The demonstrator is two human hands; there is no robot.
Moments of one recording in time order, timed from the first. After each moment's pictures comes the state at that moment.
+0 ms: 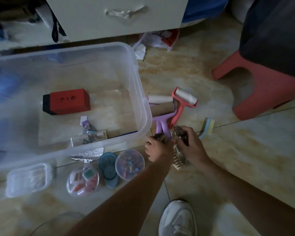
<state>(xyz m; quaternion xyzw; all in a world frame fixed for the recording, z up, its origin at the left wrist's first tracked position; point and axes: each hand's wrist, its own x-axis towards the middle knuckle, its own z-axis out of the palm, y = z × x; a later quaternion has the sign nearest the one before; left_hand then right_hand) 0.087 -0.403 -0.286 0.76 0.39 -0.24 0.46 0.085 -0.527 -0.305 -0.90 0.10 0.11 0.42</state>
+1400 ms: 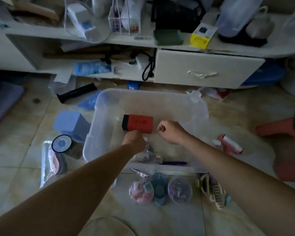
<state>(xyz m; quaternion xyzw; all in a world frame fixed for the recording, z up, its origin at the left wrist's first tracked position) 0.141 -0.080 -0.154 0.90 0.21 -0.25 0.29 0.212 -0.229 -0.135 -0.92 -0.16 0.27 0.21</state>
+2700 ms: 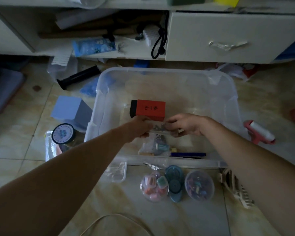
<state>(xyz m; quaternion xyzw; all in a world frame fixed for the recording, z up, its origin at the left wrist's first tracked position) 0.153 -0.042 -0.193 0.75 0.22 -0.29 0.56 0.238 -0.234 -0.213 -0.72 -0.04 0.55 0.41</state>
